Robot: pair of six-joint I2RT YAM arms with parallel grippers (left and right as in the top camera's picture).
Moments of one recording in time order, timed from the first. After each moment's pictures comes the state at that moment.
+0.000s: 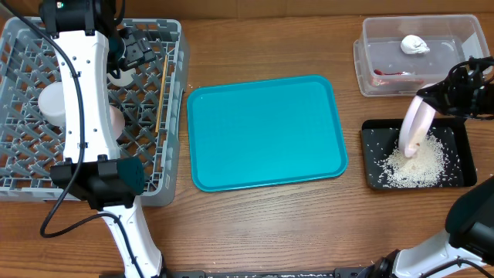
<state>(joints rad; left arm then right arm) 0.07 2.18 2.58 -1.69 -0.12 -0.42 -0.51 1.84 1.67 -1.20 -0.74 0.28</state>
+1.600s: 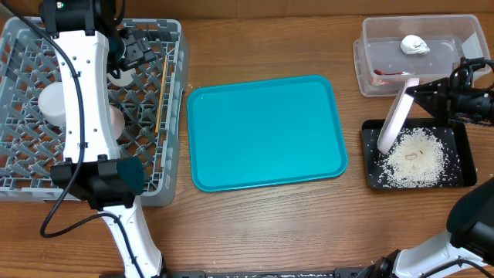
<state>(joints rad) 0.07 2.18 2.58 -1.69 -0.12 -0.42 -0.53 1.84 1.67 -1.43 -1.11 0.00</state>
